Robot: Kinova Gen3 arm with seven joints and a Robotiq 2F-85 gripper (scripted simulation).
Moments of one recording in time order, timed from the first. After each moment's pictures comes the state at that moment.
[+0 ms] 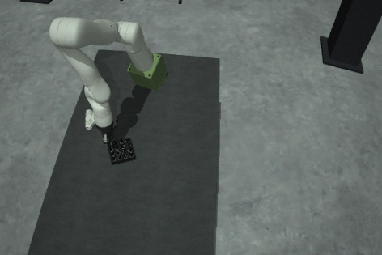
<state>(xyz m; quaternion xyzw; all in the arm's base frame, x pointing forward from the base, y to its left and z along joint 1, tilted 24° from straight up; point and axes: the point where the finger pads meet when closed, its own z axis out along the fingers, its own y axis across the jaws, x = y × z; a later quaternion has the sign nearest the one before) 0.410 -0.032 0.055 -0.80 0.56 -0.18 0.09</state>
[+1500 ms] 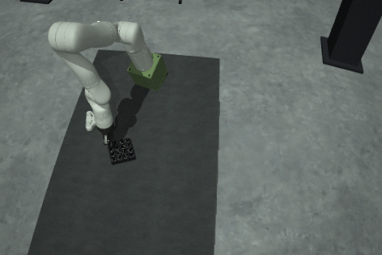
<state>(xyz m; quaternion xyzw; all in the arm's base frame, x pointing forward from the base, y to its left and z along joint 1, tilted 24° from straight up) 0.413 -0.032 0.045 -0.80 0.56 -0.18 0.09</state>
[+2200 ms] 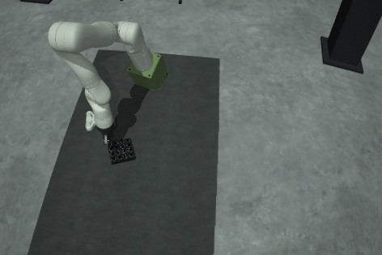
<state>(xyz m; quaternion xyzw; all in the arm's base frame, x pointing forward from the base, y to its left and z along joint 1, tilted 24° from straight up) 0.413 -0.032 0.045 -0.80 0.56 -0.18 0.09</state>
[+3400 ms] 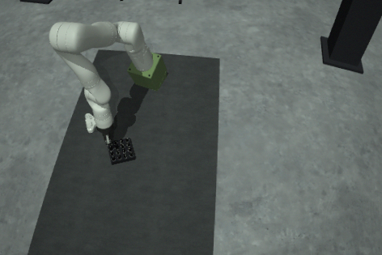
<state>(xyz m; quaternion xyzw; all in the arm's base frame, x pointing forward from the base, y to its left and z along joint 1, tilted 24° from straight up) 0.414 -0.033 0.045 -0.85 0.49 -0.19 0.08</state>
